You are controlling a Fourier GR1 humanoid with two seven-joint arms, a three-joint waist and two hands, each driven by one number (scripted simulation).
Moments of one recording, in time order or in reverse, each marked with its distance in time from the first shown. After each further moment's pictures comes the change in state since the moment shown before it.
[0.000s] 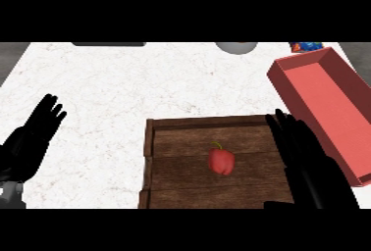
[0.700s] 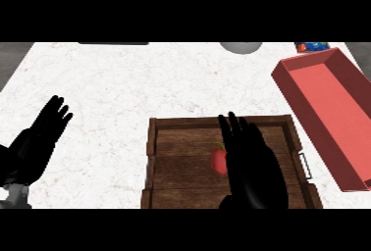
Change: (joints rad) left arm 0.012 -0.026 -0.016 -0.033 -0.016 0.000 0.009; right arm -0.186 0.392 0.068 0.181 -0.012 0.305 0.280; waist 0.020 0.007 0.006
